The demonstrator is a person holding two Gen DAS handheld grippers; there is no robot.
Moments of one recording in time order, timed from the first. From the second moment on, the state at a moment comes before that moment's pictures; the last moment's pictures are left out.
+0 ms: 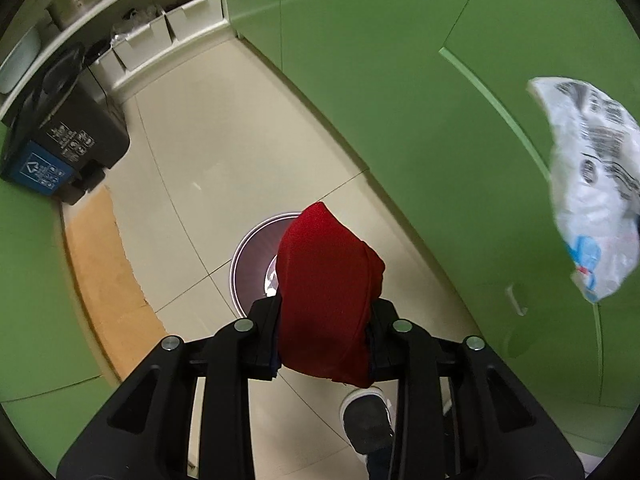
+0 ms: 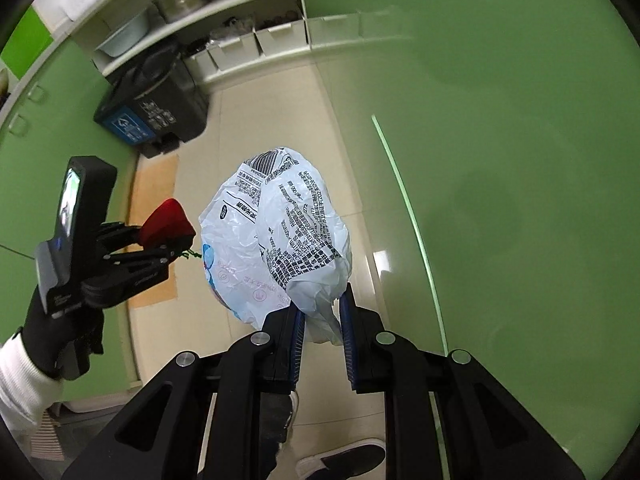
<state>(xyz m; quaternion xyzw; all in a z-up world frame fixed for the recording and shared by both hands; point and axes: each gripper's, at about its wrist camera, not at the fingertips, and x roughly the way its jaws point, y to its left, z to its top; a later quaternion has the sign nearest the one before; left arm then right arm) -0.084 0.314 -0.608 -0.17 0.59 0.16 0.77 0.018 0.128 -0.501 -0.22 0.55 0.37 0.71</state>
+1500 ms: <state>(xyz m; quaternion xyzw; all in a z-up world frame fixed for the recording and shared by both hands) -0.241 0.379 -0.599 -0.25 0.55 0.27 0.75 -0.052 0.269 -0.662 -0.30 0.56 0.45 0.63</state>
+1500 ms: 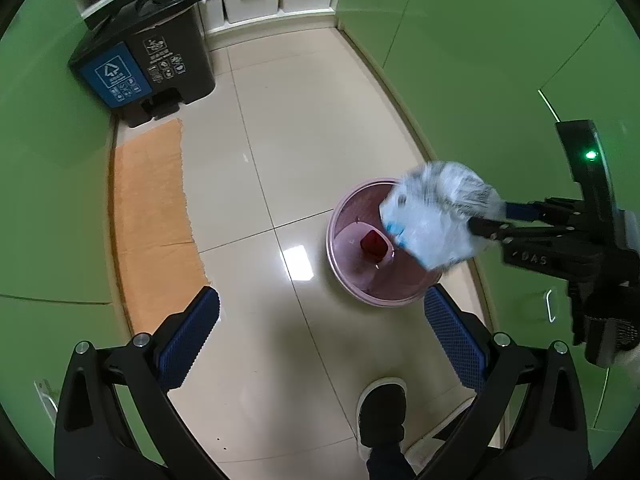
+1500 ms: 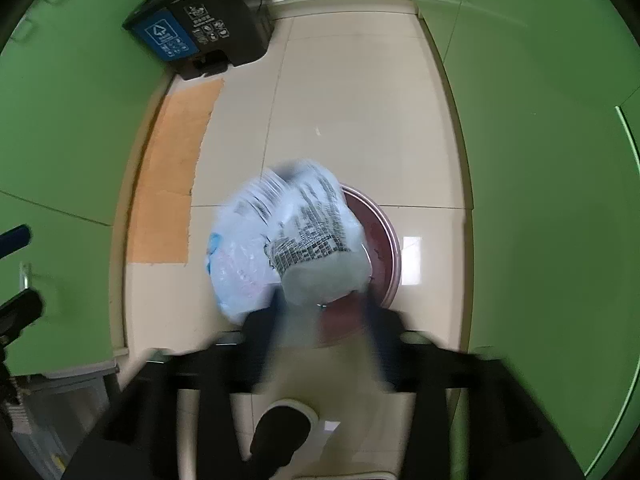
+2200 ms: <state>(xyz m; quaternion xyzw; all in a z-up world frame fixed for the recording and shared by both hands) -0.203 0.324 -0.453 -0.23 0.55 0.23 0.77 -0.047 0.222 -0.476 -0.25 0.55 0.43 0.67</state>
